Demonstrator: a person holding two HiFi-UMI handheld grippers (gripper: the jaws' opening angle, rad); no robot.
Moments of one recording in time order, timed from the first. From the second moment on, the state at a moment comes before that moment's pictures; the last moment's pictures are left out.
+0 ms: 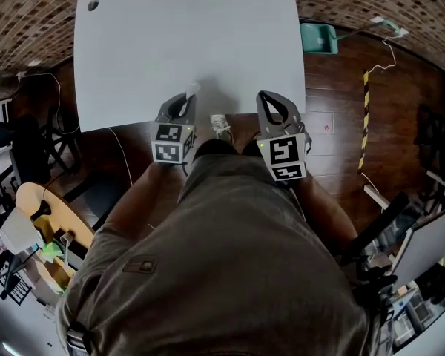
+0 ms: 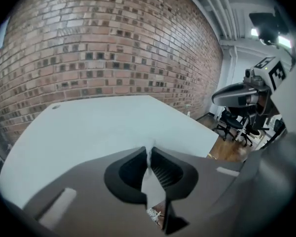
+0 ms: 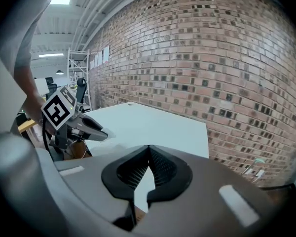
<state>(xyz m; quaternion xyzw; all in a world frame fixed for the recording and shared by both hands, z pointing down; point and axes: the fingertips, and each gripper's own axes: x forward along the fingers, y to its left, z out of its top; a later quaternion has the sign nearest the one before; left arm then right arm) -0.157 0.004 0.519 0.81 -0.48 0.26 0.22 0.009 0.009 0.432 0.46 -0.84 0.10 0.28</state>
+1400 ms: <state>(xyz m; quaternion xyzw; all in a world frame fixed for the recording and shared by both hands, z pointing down) -0.129 0.133 0.410 0.79 -0.58 0.12 0.16 0.051 0.132 0.388 0.45 -0.86 0.08 0.23</state>
